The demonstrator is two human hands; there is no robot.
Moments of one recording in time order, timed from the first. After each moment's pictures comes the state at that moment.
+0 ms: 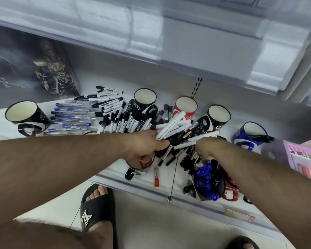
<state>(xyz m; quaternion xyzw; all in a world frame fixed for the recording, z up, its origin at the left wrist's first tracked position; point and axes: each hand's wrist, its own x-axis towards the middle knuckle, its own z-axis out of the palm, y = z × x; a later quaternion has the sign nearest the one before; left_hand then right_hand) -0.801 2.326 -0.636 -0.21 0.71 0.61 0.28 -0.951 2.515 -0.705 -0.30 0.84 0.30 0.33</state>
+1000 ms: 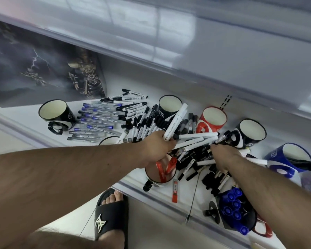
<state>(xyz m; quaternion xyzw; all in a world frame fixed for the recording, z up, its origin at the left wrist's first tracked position) -0.809 2.291 -0.661 -0.28 0.72 0.63 0.11 -0.981 2.491 -0.750 -0.32 0.89 0.24 0.23</state>
